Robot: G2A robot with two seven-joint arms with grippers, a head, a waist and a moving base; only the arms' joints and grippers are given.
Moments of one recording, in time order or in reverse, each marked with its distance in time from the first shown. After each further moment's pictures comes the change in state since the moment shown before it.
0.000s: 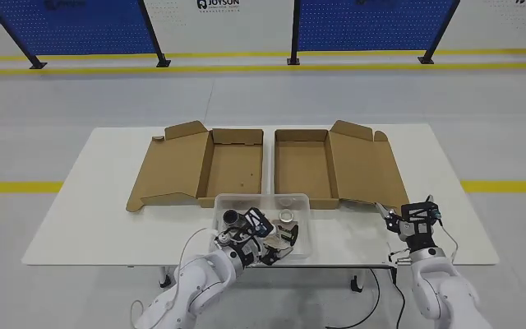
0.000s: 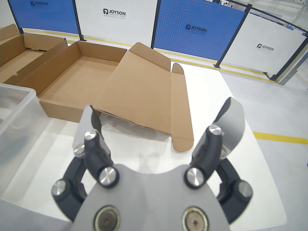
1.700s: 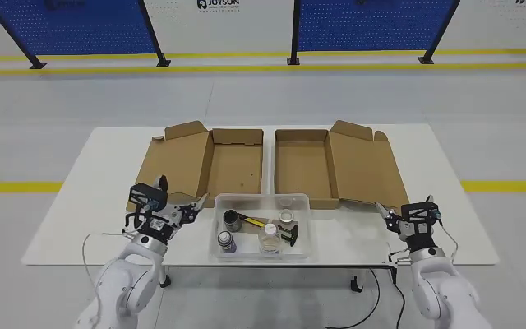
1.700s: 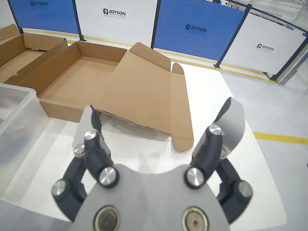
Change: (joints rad) left arm 0.226 0.051 -0.484 -0.194 -0.010 0.124 0.299; right arm 0.000 0.000 0.000 0.000 0.000 0.000 0.000
